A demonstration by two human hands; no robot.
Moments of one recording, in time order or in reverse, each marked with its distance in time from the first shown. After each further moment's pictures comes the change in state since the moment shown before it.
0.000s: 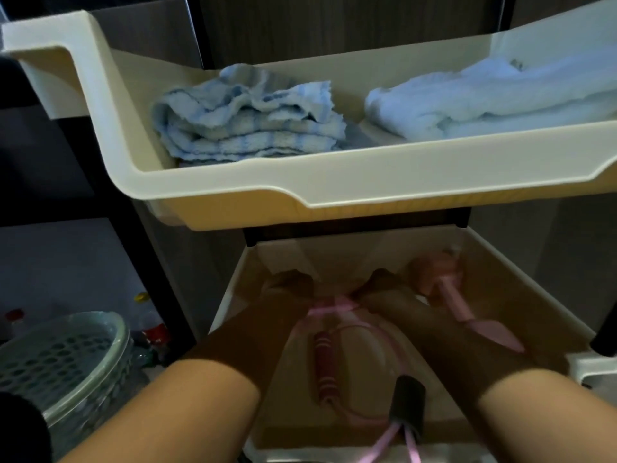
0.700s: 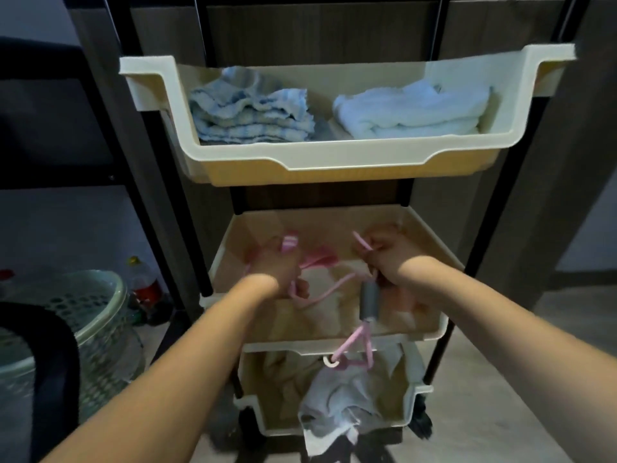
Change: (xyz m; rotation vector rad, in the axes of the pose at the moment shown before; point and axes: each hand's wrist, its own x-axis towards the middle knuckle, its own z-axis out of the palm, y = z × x) left_hand -0.128 0.037 -0.014 -1.196 0.192 -0.129; right_hand -0.143 0.015 -0.072 0.297 0.078 -0.125
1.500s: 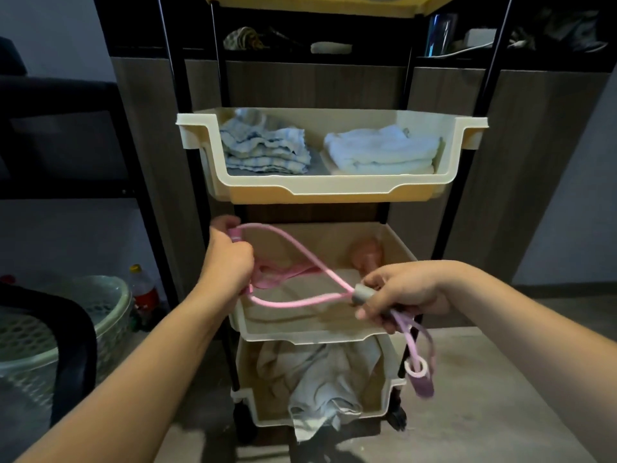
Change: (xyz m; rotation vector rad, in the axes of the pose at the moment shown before) left_hand -0.089 0.043 -0.063 -0.184 0.309 0.090; right_hand -0.093 -0.039 -0.055 -0.039 -0.676 0.222
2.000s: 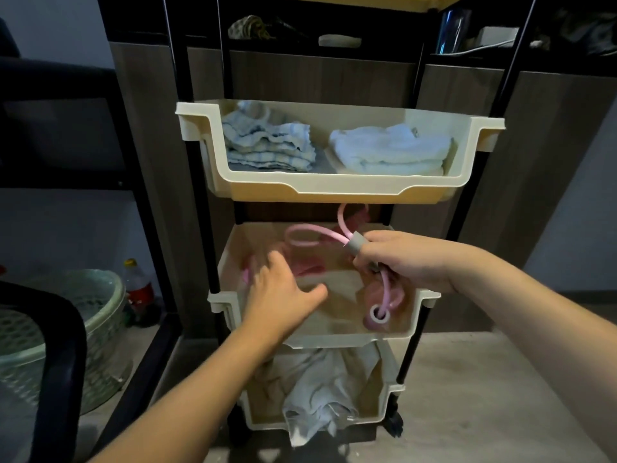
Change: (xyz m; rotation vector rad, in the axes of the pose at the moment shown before) left_hand -0.033 -0.028 0.050 0.640 -0.164 0.195; right_hand -0.005 -0.035 0.001 -0.008 0.336 -0.228
